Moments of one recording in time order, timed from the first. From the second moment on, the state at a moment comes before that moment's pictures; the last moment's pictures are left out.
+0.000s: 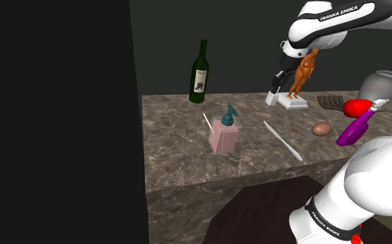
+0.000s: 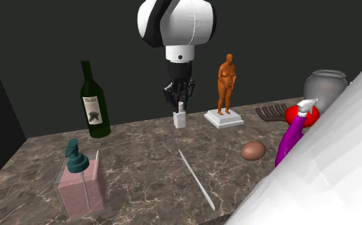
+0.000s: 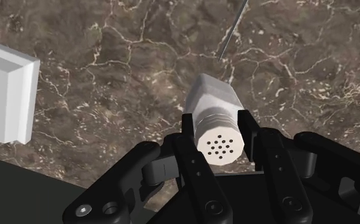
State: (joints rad) arm -0.07 -0.31 -0.50 -2.31 -0.19 2.10 -0.46
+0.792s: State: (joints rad) arm -0.07 -0.35 -0.48 -2.17 -0.18 1.94 -0.45
